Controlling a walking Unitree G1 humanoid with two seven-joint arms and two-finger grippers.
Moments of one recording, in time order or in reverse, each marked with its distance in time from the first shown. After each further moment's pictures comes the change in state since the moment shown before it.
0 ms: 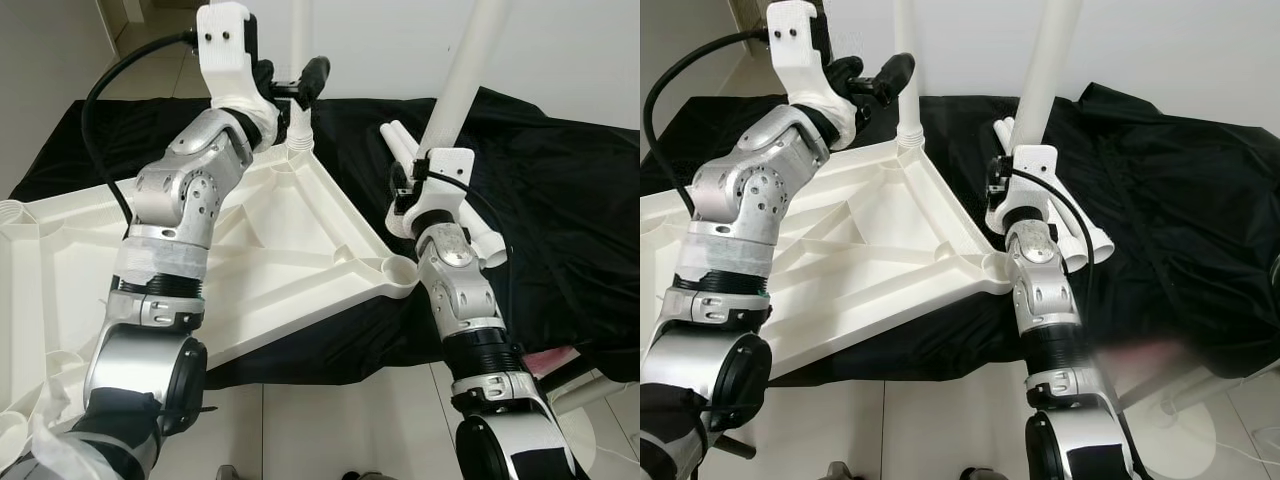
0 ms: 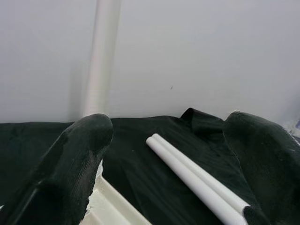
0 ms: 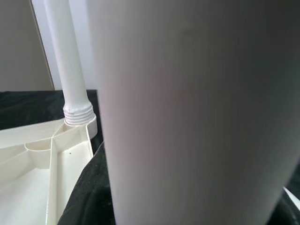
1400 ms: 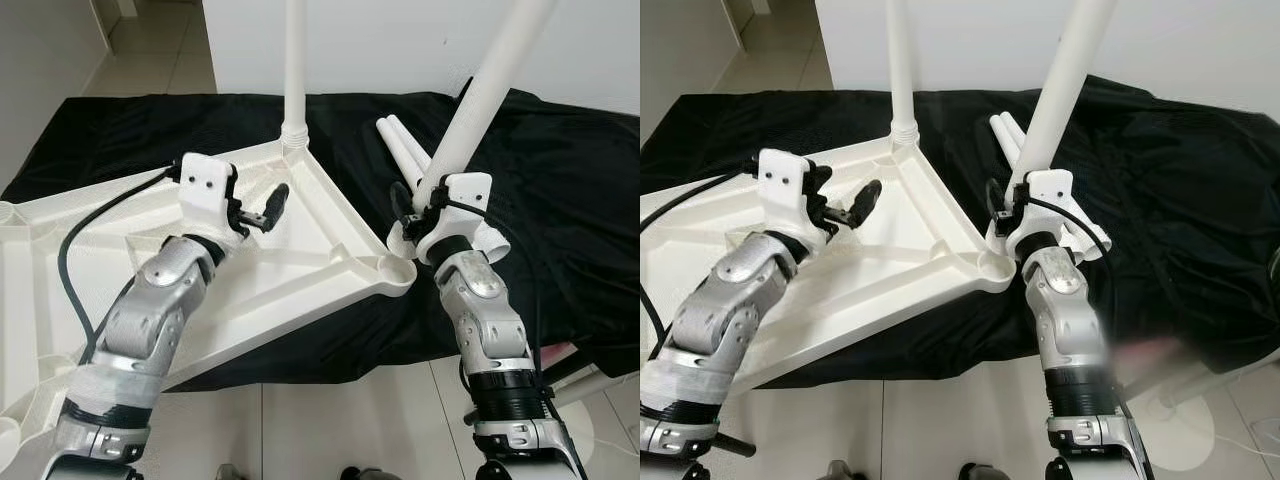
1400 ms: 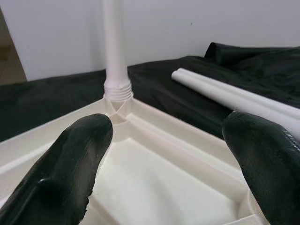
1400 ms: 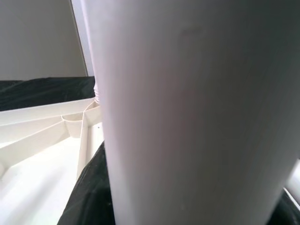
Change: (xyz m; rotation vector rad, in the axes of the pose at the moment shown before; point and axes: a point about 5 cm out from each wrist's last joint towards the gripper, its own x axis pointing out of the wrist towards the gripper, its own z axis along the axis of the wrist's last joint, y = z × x) left arm -0.088 0.008 -0.075 0.215 0.117 0.002; right arm -0.031 -0.009 -0.005 0.035 0.019 0.188
